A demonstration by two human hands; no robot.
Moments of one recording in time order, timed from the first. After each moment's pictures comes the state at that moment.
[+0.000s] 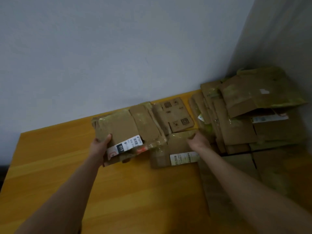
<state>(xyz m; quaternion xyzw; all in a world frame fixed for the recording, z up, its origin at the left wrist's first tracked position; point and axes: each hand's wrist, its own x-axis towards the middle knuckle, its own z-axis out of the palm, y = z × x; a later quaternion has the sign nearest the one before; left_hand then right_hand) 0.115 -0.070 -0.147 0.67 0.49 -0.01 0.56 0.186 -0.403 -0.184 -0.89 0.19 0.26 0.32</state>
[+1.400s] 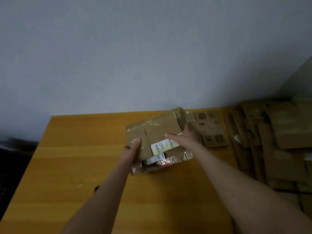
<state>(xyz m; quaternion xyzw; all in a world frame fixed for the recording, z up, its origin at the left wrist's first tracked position) 0.102 -0.060 -0.164 0.59 0.52 -0.05 0.61 0.225 -0.243 -0.156 -0.89 0.04 0.34 0.32</state>
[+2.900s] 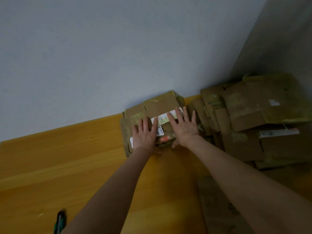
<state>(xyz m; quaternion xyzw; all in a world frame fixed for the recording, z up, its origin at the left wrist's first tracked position) 0.218 -0.215 -0.178 0.98 0.02 -0.17 -0.08 0.273 -0.362 -0.167 -0.96 -0.19 0.18 -0.08</state>
